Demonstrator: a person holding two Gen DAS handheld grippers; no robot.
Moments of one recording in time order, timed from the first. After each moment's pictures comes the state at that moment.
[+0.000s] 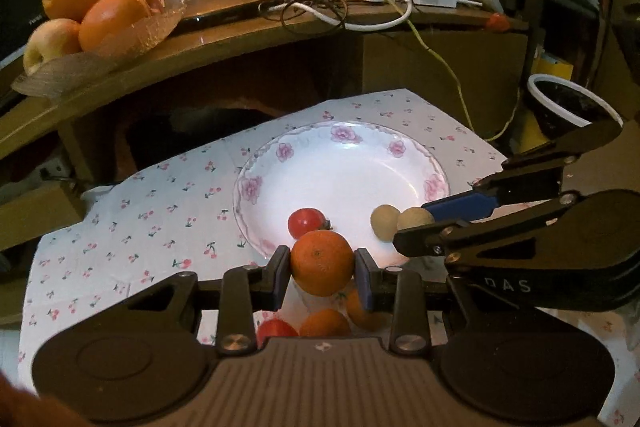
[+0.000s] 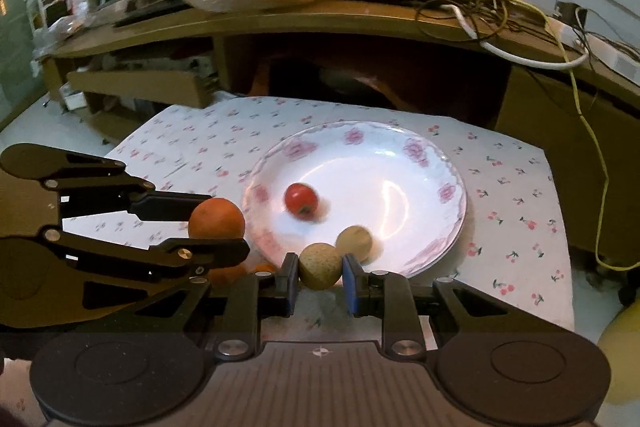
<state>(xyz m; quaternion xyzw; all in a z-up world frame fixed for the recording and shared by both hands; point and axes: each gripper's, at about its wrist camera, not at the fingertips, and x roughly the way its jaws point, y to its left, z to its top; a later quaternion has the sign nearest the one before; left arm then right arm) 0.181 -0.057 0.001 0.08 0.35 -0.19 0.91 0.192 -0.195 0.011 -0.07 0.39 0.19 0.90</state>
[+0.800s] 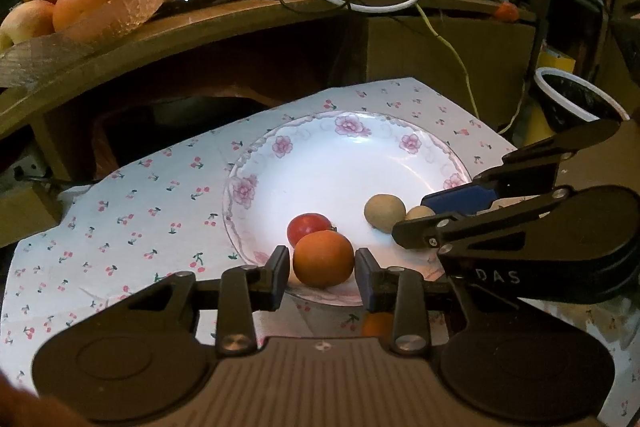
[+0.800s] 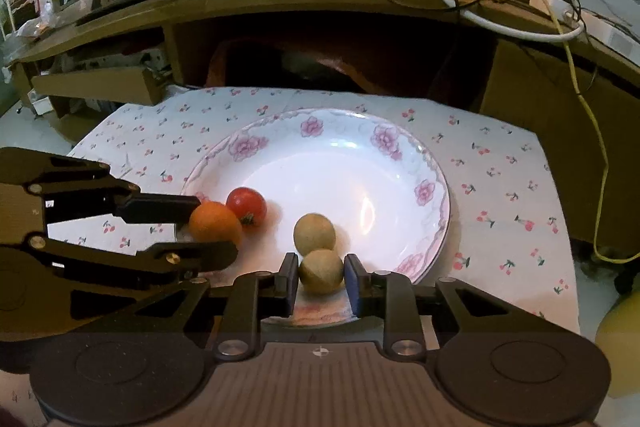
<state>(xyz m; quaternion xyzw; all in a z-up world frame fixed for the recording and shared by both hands) 0.210 -0.060 -0.018 0.08 0.36 -0.20 0.91 0.225 -0.200 -0.010 -0.06 0.40 0.16 0.90</state>
